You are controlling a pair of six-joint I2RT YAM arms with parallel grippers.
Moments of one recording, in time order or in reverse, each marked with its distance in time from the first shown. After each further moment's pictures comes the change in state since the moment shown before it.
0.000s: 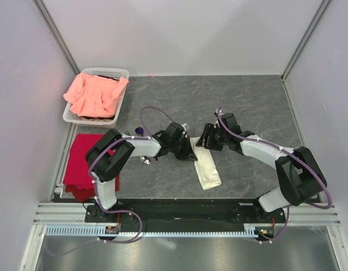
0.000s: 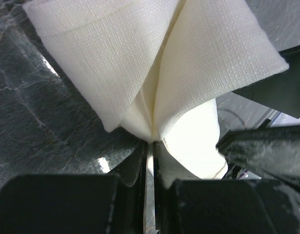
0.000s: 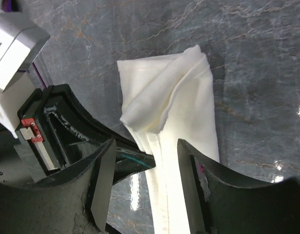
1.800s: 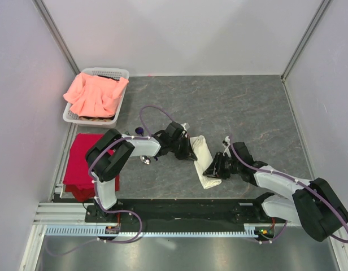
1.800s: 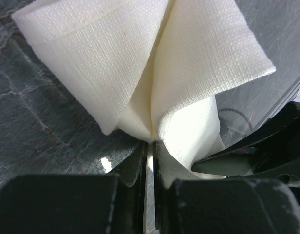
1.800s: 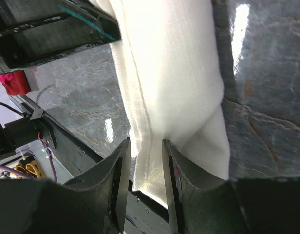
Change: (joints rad) left arm 0.005 0.000 0.002 0.000 -0.002 0.021; right arm 0.039 -0.336 -0.451 0.103 -0.169 0.150
